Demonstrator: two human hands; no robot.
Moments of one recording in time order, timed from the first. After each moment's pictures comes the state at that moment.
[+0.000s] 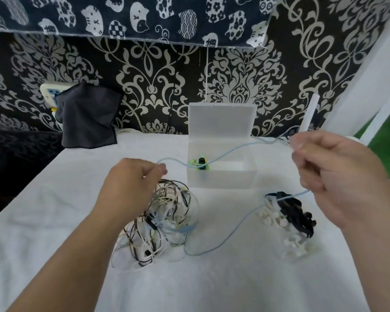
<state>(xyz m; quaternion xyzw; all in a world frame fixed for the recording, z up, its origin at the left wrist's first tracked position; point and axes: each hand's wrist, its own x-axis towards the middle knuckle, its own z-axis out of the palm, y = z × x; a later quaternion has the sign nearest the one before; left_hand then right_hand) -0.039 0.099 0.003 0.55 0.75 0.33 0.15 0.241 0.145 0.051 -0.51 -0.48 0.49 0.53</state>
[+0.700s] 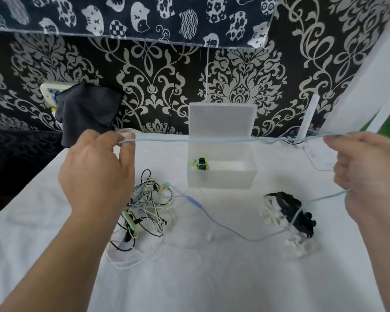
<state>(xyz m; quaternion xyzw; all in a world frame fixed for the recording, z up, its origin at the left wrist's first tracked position) -0.052 0.096 0.019 0.47 0.79 0.37 -0.14 0.265 0.156 0.053 -0.58 -0.41 0.39 0.59</state>
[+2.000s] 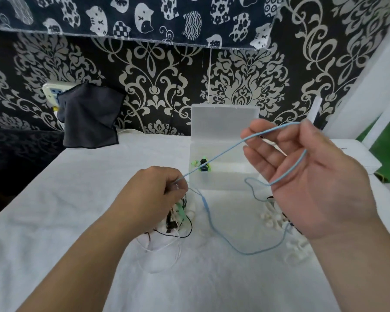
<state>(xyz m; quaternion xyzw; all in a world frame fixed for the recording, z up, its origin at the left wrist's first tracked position) -0.026 0.095 0.004 0.65 0.69 0.25 0.19 0.195 0.124 0.059 -0.21 -0.40 0.69 0.56</state>
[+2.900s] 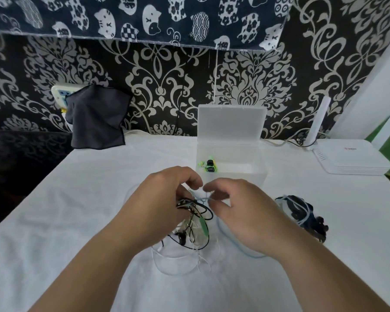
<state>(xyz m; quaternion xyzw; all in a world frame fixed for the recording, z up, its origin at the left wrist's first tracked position) -0.023 0.080 0.009 0.65 0.67 0.27 0.23 0.153 0.121 0.007 -0.49 -0.80 0.32 0.15</state>
